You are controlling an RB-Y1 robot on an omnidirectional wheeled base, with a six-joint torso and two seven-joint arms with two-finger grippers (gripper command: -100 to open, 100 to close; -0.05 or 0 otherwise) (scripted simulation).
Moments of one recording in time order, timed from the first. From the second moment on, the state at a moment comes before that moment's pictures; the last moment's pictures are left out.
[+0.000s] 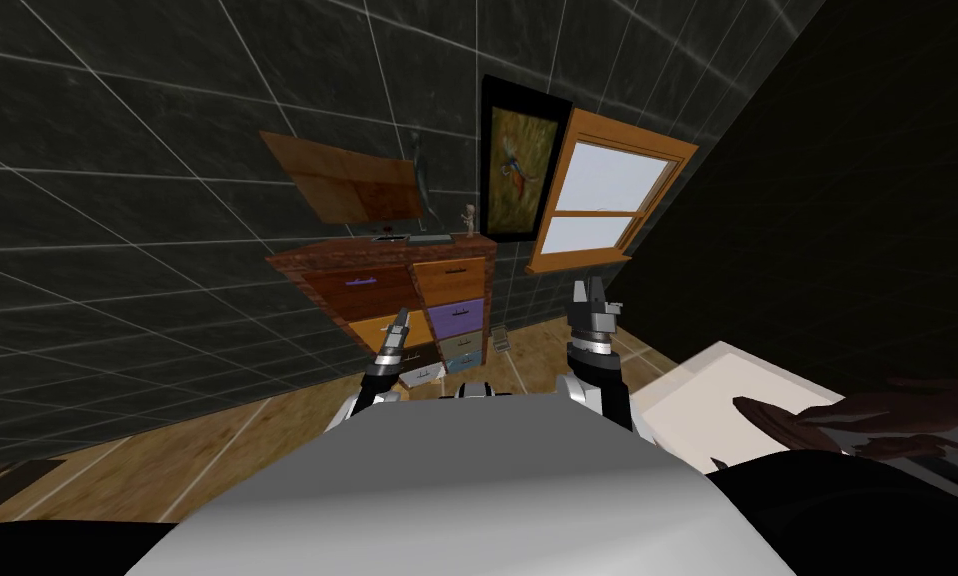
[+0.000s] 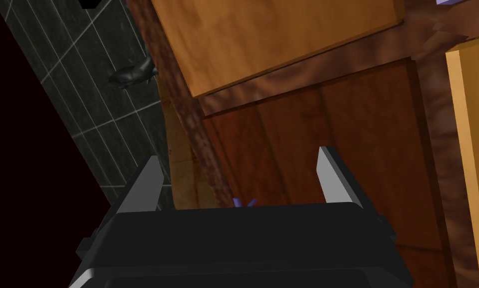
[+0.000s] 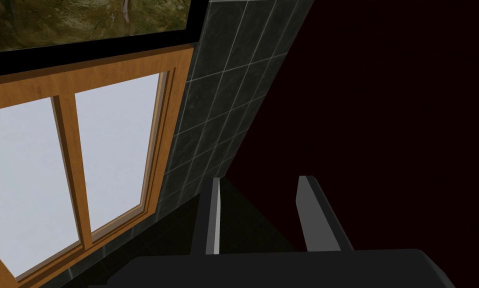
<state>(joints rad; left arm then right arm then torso) 0.43 0.18 -0.03 -1.90 -0.09 -0.60 -0.19 0.53 0.00 -0.06 -2.38 0.01 -0.52 -0.08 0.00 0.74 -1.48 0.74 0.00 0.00</state>
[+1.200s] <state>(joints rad) 0.37 0.15 -0.01 -1.65 -0.09 -0.59 -0.20 0.53 0.00 -0.06 -2.38 0.01 -0.52 -0.08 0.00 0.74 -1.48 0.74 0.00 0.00</state>
